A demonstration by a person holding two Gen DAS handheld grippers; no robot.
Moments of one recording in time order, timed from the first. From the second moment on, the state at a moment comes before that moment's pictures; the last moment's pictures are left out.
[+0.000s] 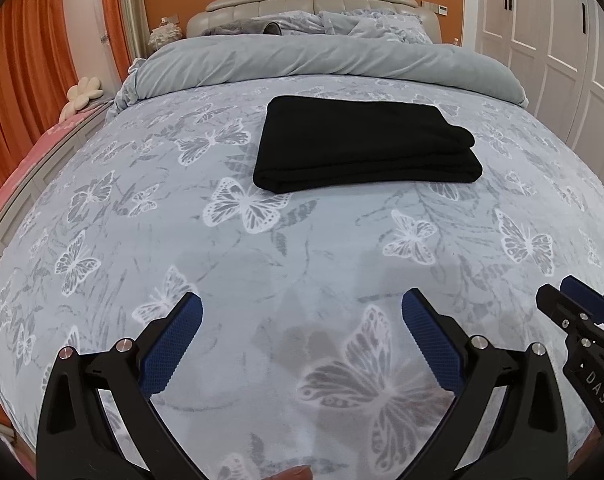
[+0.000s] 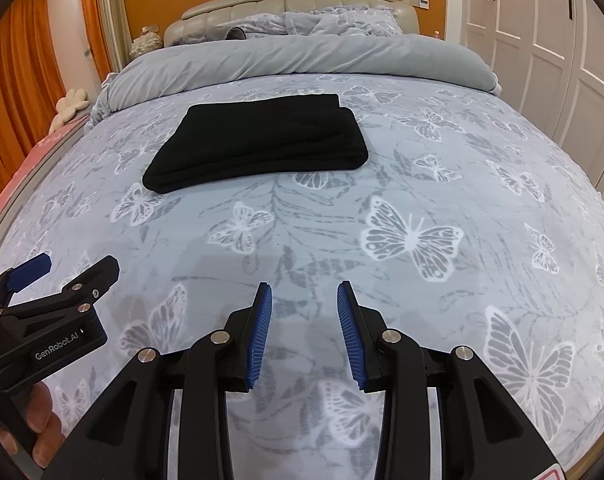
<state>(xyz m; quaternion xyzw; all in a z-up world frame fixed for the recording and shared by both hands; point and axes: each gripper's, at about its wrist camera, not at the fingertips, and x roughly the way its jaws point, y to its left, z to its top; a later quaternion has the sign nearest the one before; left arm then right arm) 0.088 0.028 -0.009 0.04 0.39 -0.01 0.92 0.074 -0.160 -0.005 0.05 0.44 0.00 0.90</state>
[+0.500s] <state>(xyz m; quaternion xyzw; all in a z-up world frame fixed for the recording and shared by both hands) 0.087 0.025 -0.007 0.04 0.39 -0.01 0.92 0.075 -0.156 -0.006 0.05 0.44 0.00 0.90</state>
